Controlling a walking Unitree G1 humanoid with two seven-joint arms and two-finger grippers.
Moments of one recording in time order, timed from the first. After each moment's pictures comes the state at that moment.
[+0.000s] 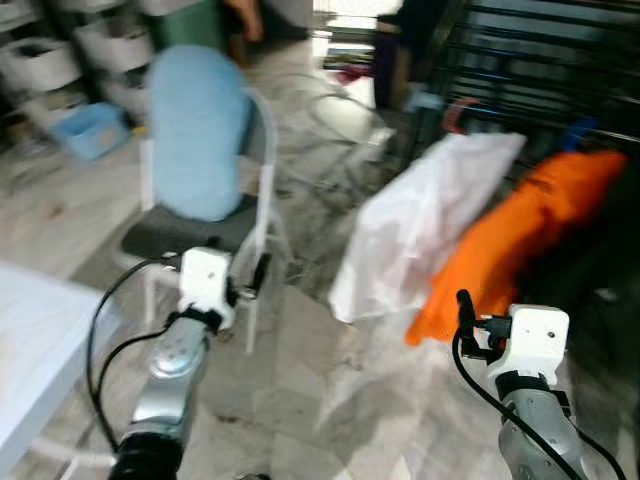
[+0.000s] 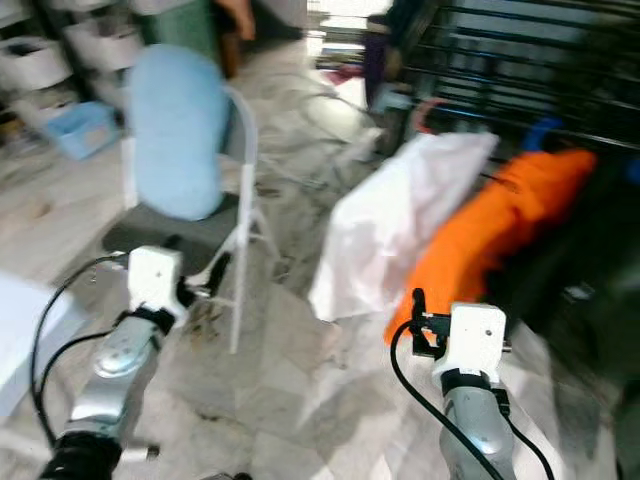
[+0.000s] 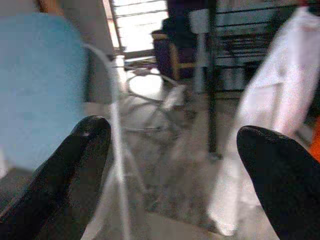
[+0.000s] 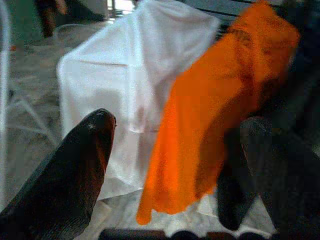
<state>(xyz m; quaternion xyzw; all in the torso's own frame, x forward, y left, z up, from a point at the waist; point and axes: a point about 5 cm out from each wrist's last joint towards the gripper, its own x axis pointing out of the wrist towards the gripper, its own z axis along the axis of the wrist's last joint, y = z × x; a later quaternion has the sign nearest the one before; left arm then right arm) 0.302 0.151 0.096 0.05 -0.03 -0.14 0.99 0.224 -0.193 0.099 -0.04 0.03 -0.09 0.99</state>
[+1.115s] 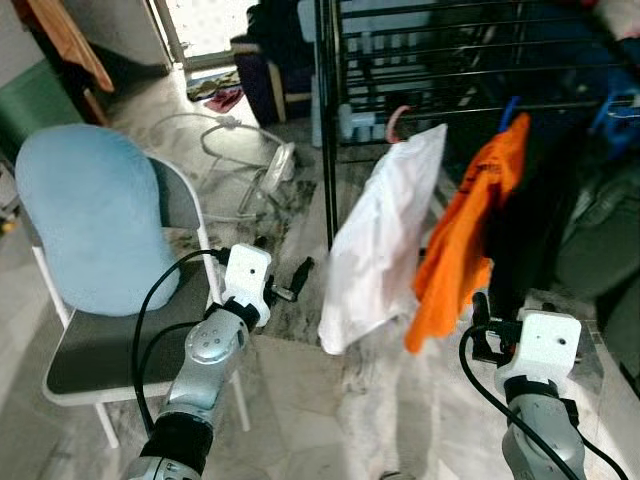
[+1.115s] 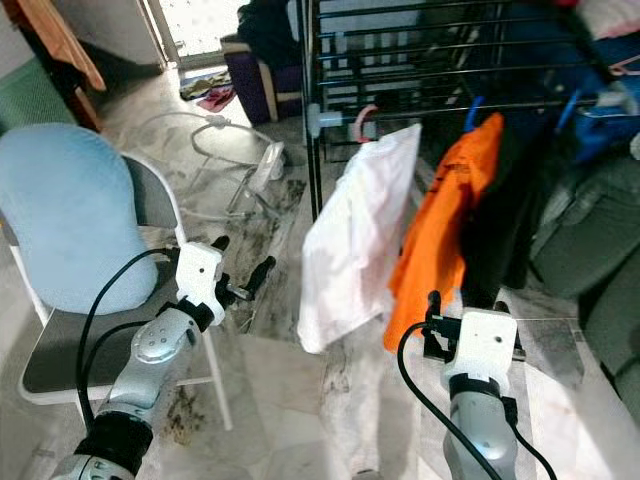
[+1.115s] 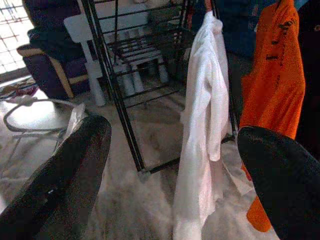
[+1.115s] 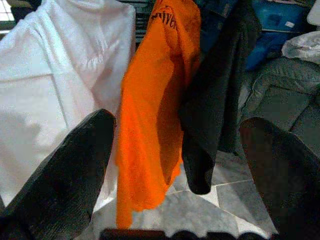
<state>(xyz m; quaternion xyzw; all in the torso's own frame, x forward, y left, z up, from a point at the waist) 0.313 0.113 0.093 0.03 -0.01 -0.21 0.98 0.220 -0.198 0.097 -0.06 0.03 -0.13 0.99</state>
